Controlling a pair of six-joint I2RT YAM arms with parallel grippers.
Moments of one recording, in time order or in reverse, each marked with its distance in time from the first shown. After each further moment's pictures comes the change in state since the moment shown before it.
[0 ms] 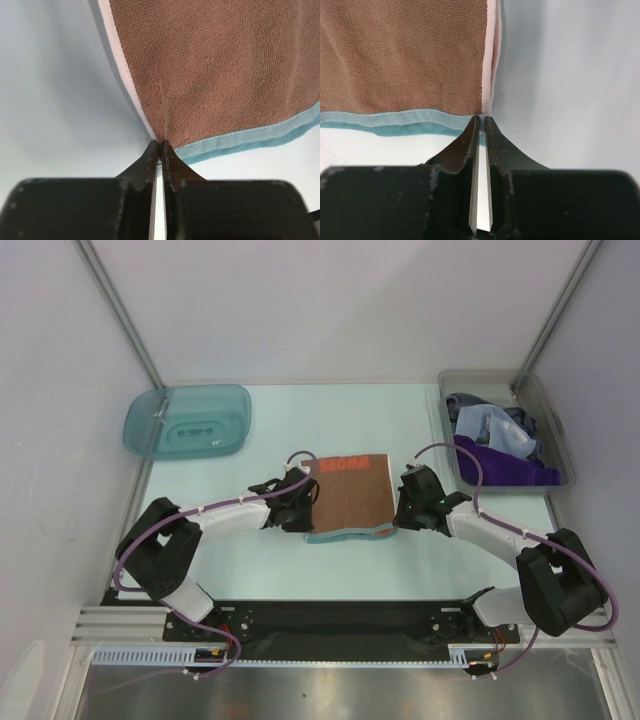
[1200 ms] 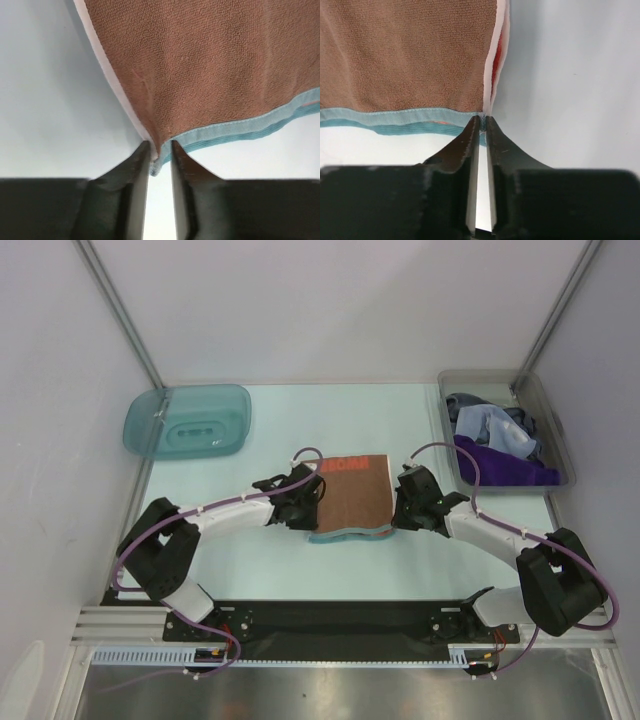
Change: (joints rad) left arm -0.034 0.003 0.074 -0.079 -0.011 0.003; right arm 0.024 0.002 0.006 -0.001 0.014 -0.011
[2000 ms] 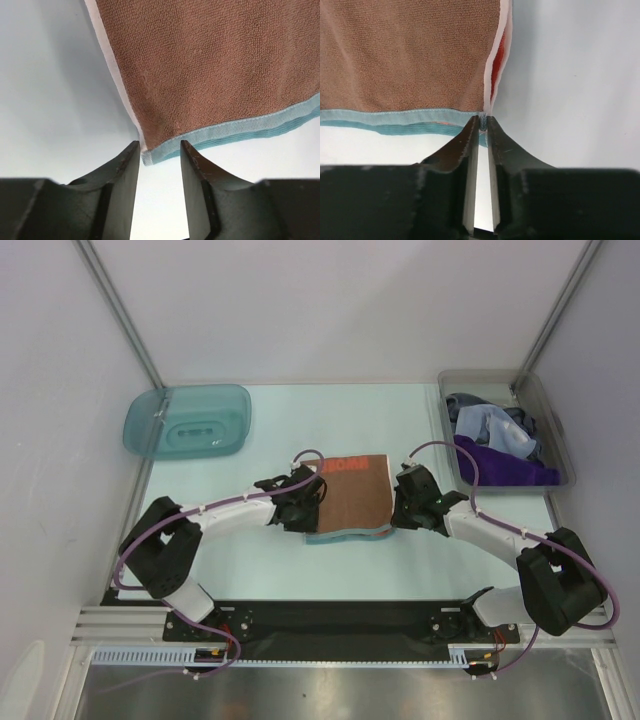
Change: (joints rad) left arm -0.007 0.012 0.011 -0.049 -0.027 0.008; right arm 0.009 0.003 0.015 -0.009 0.013 -0.004
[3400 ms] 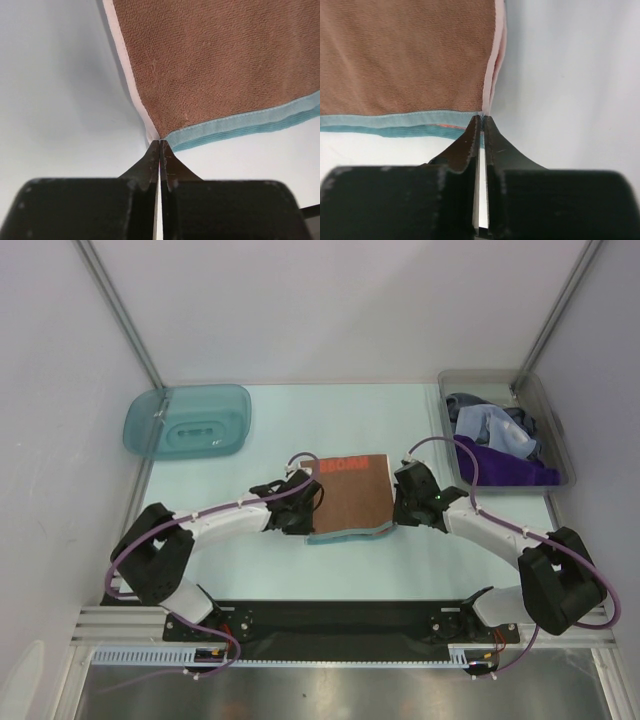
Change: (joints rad) left arm -0.014 -0.055 -0.064 0.031 -0.029 -0.054; right arm 0.010 0.004 0.040 -0.061 0.049 -0.006
